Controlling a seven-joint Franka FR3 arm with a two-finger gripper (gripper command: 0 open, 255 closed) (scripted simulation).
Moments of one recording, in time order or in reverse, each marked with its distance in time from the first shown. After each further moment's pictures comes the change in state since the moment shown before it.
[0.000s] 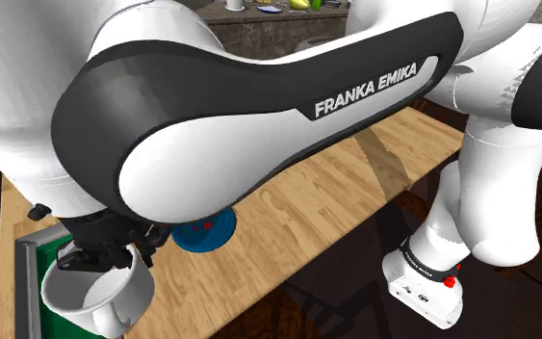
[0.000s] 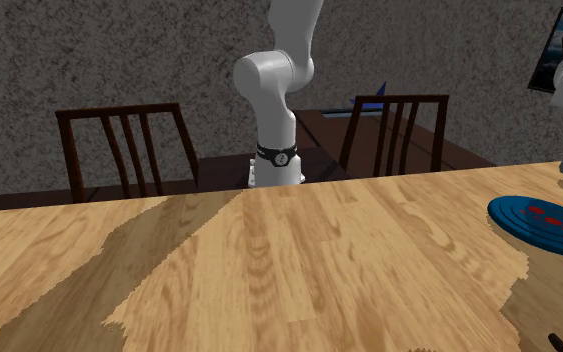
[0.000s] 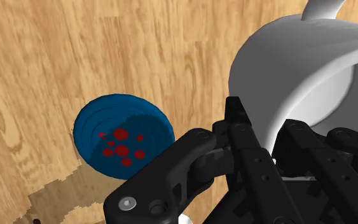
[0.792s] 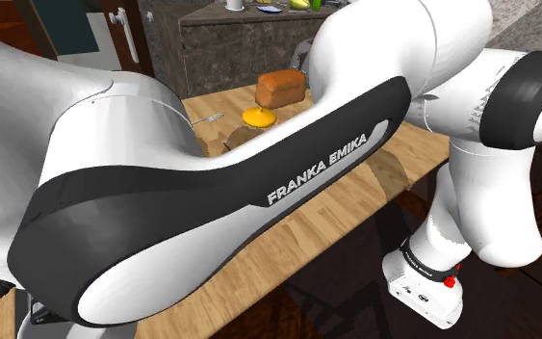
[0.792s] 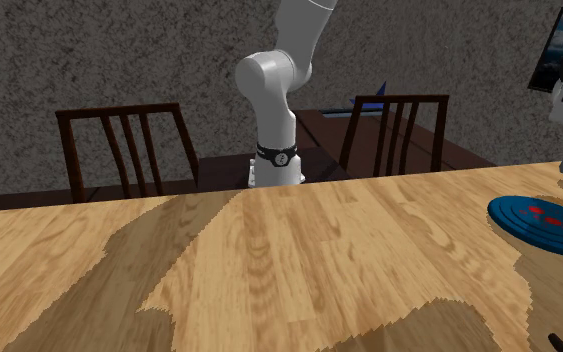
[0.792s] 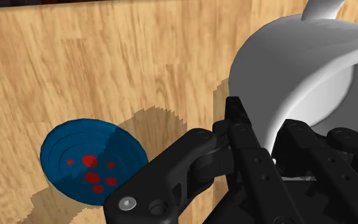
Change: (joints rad) arm 0.094 0.138 -0.013 0.080 -0.072 0.037 0.079
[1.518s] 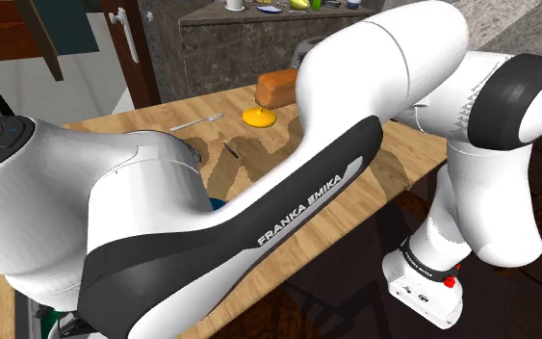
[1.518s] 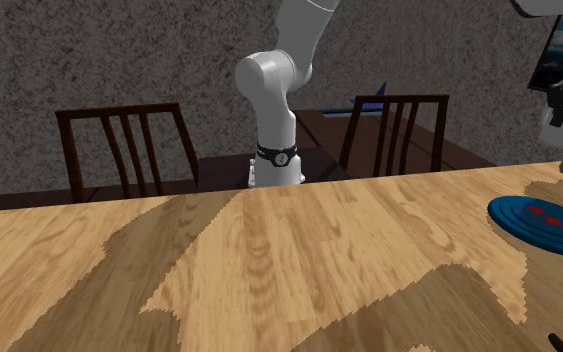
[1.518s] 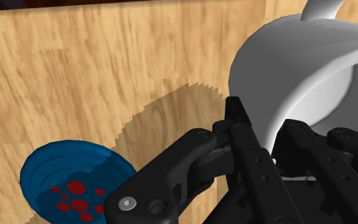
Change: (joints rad) arm -0.012 0.022 -0.011 -0.116 -0.018 0.131 0.018
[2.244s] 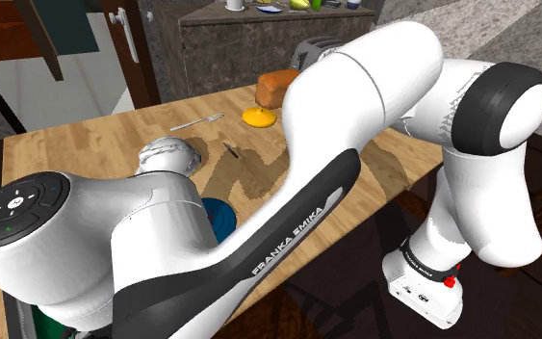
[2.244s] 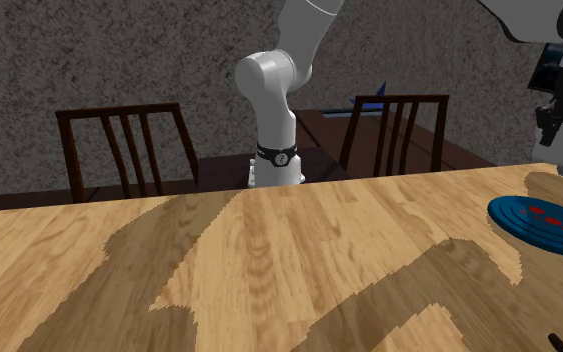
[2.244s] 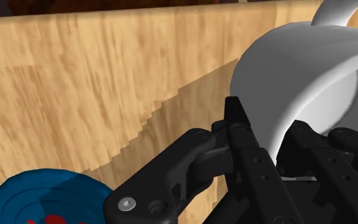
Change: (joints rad) arm 0.008 0.046 -0.016 -0.067 -0.032 0.113 0.024
